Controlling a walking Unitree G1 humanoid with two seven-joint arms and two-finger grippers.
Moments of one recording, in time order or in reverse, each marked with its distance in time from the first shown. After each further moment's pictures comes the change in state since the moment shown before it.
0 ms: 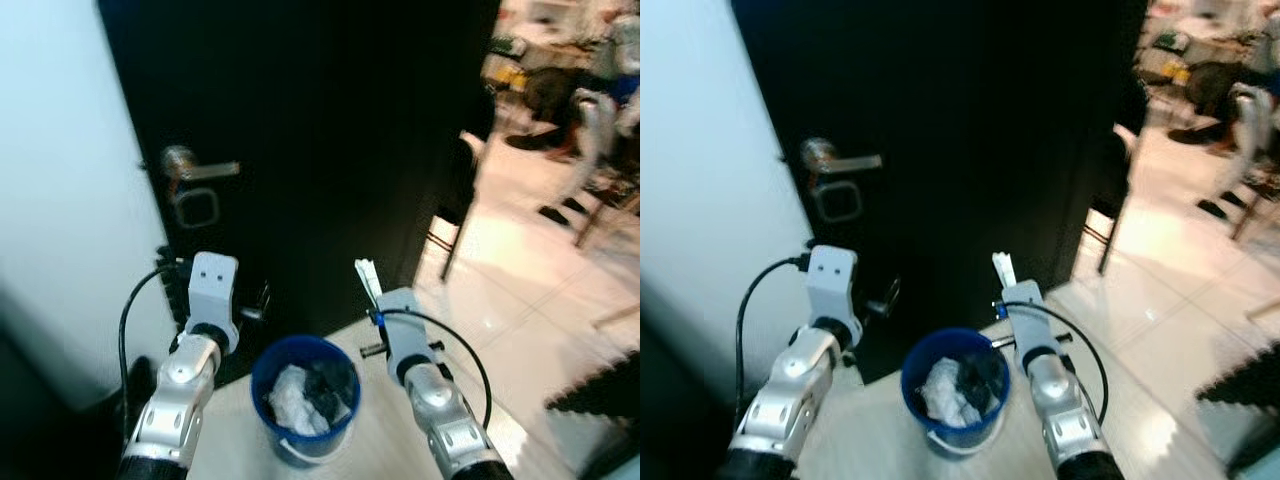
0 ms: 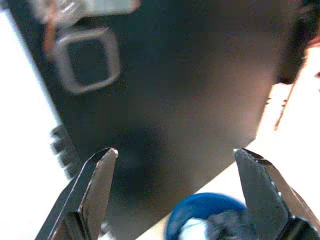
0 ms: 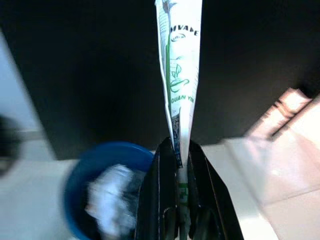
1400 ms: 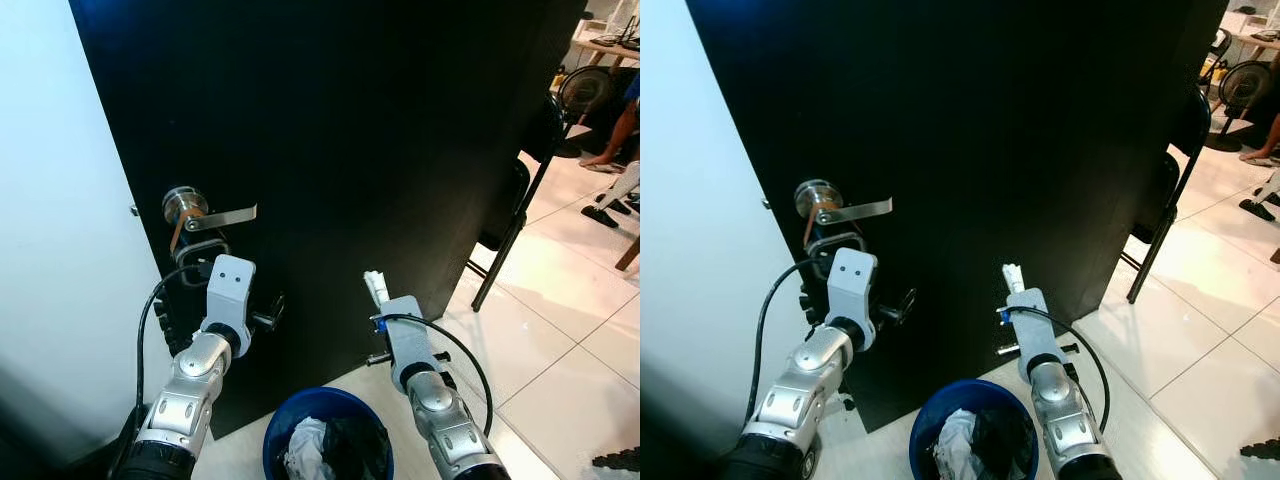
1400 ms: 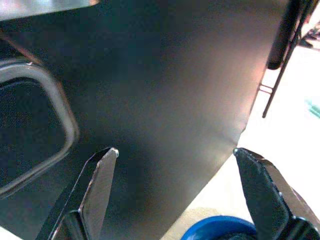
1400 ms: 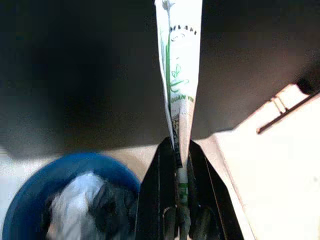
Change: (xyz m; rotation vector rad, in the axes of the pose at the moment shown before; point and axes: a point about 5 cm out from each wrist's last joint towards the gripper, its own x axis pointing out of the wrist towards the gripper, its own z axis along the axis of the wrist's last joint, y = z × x) left arm 0.012 -0.024 -0.010 0.035 0.063 -0.154; right arm -0.004 -0.017 -0.025 -0.104 0.135 0.005
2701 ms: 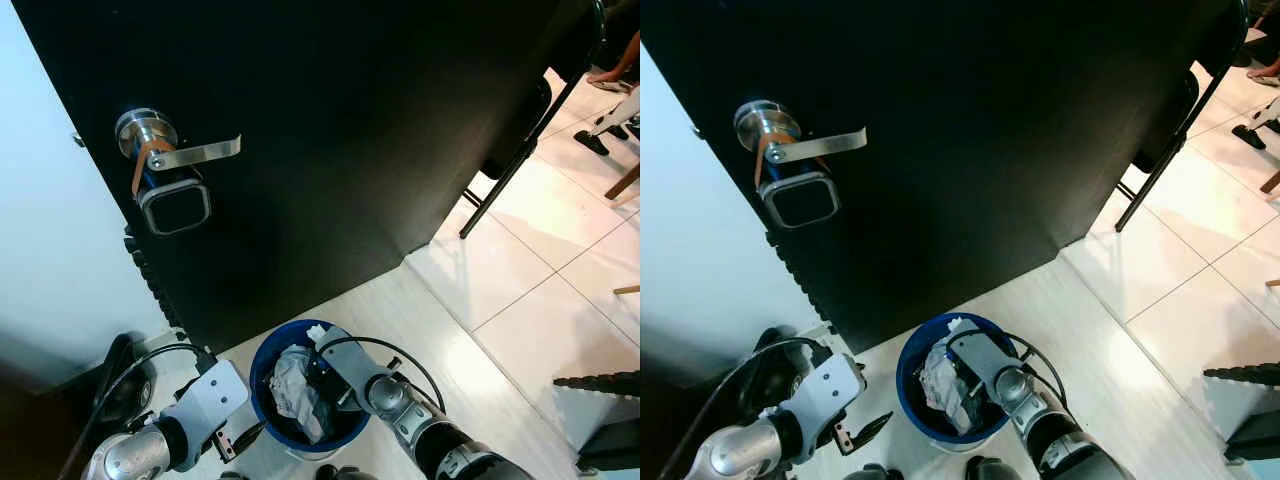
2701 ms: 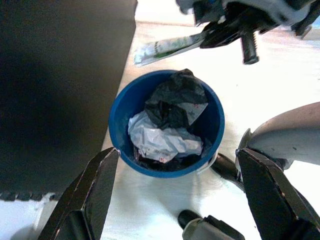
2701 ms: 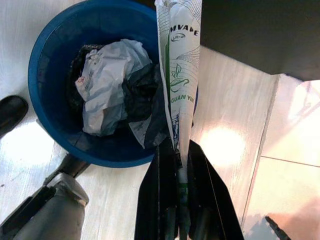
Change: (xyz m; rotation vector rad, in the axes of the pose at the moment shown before) left arm -0.102 0.006 -0.037 0.380 0.174 -0.487; right arm 0.026 0.043 -0.016 -0.348 0.198 0.230
